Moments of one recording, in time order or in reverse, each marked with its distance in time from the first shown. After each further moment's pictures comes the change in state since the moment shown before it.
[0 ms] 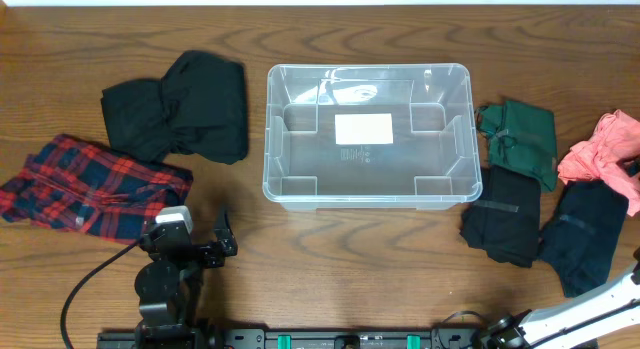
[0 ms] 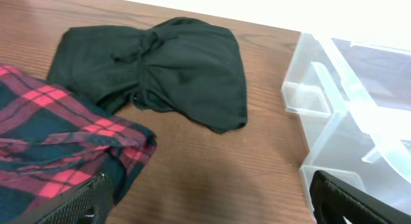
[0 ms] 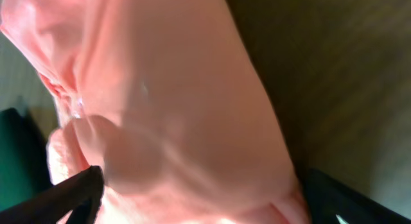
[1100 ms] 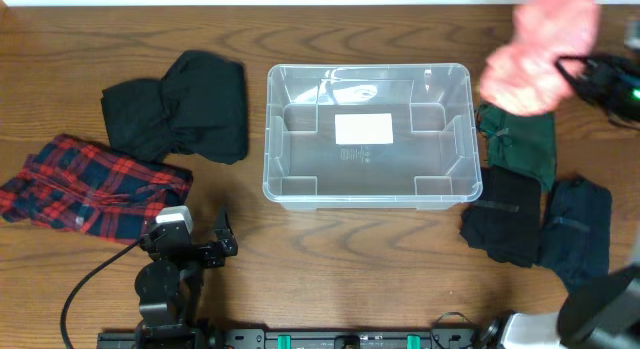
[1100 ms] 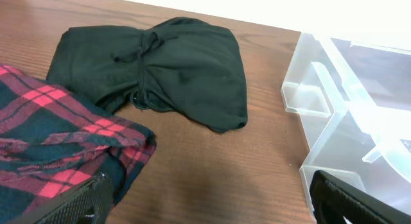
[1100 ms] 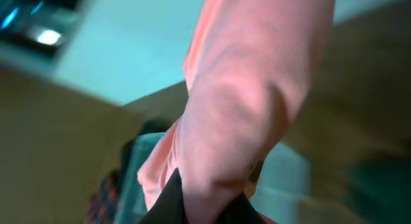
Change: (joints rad) left arm -0.001 0.000 0.000 0.000 0.000 0.000; right arm 0.507 -0.560 -0.019 0.032 -0.526 0.256
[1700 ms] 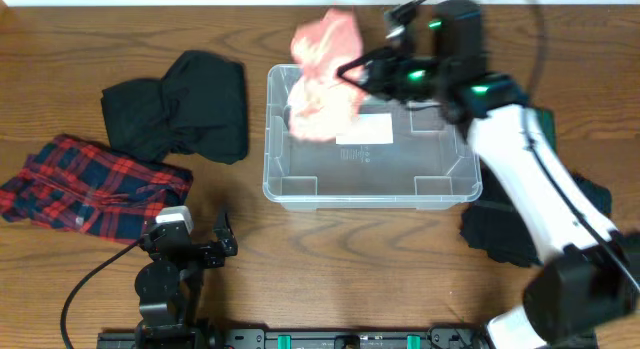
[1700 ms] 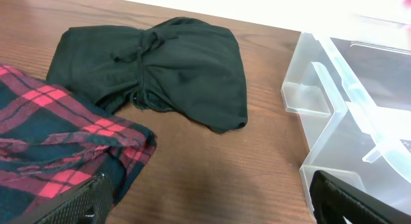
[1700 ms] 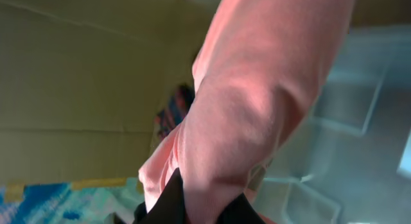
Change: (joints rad) left arm 0.000 0.000 0.000 0.000 0.000 0.000; right arm 0.793 0.145 0.000 0.250 0.236 0.509
